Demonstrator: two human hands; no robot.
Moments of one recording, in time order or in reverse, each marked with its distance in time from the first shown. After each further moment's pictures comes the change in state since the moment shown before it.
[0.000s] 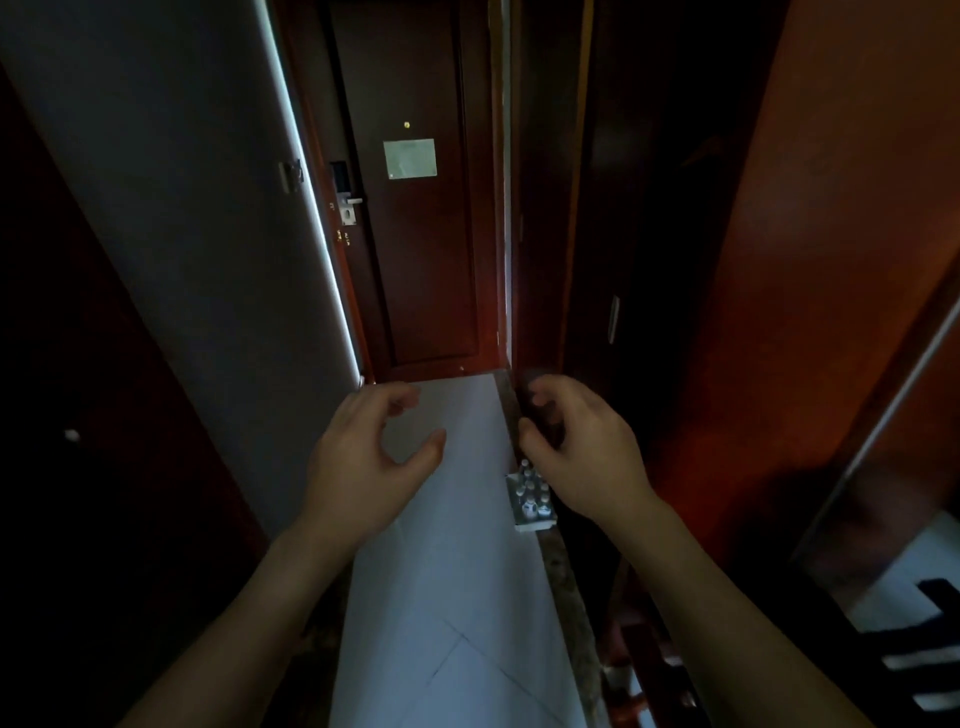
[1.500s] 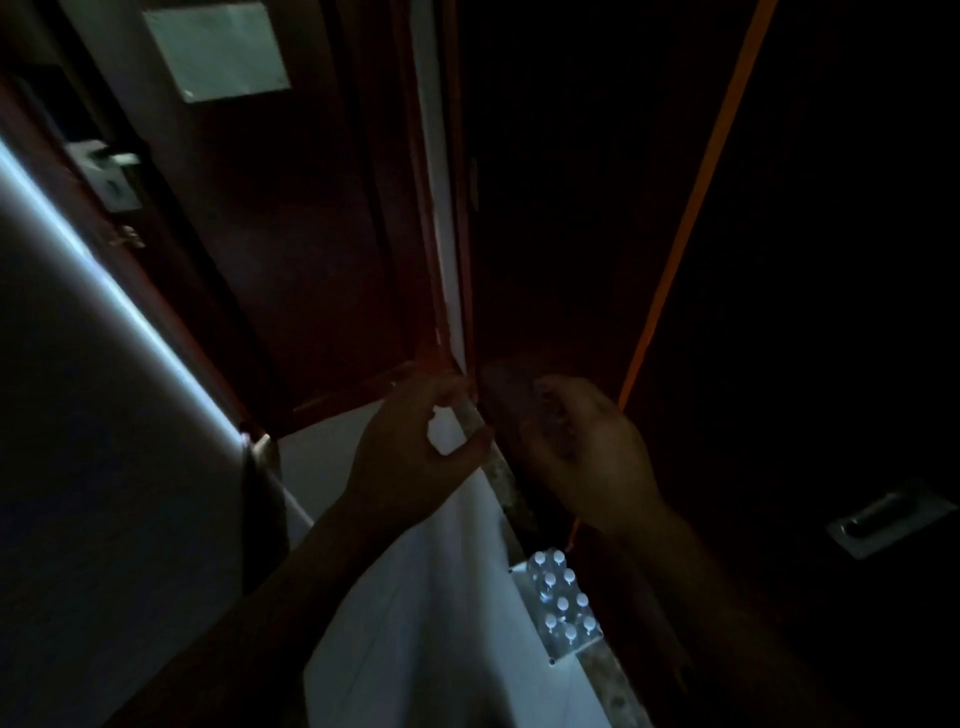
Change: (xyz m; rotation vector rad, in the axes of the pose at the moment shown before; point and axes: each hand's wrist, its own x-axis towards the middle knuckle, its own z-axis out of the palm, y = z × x) left_hand 0.655 -0.445 0.433 -0.310 -0.381 0.162; right_hand 0.641 0.322 0.387 -0.075 0.030 0.326
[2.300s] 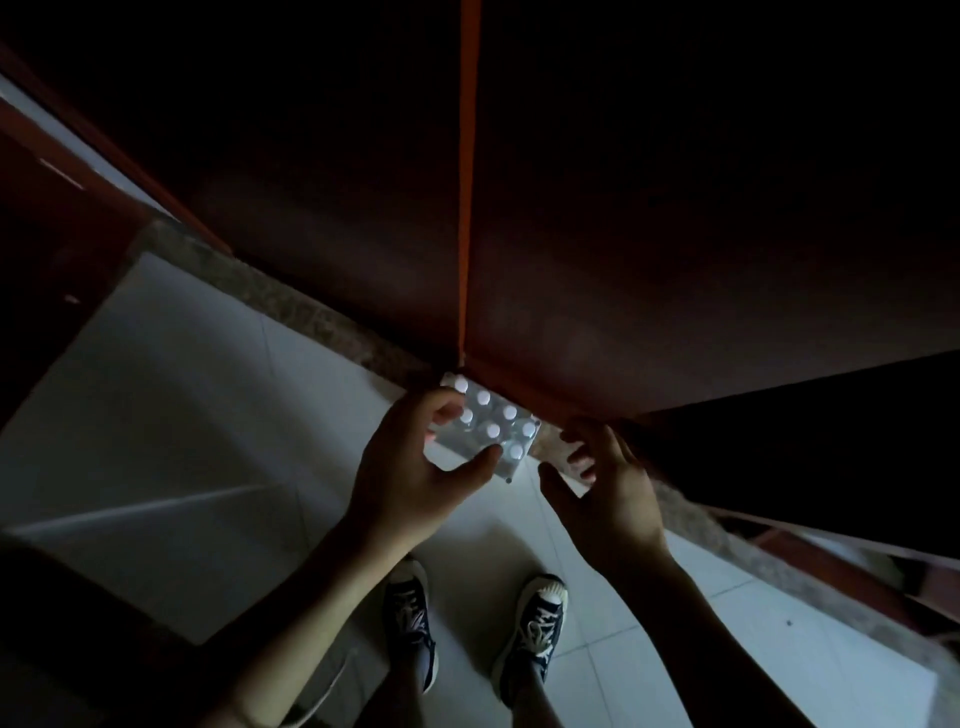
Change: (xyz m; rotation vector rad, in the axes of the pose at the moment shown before) left_hand -0.054 -0.273 0.370 -0.265 -0.812 -0.102; right_hand -0.140 0.321 0.256 0.000 0.223 1.019
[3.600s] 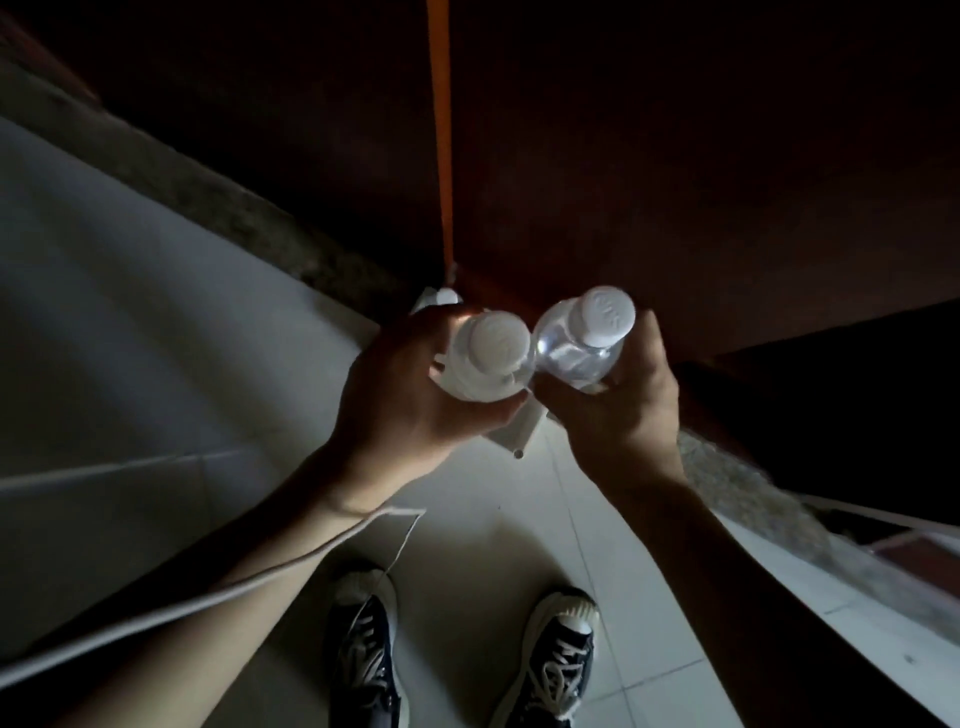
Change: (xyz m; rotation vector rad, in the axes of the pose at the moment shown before) left_hand 0.052 -0.205 0.169 0.087 0.050 0.118; right_hand 0.104 0.193 0.182 0.305 0.197 -0.017
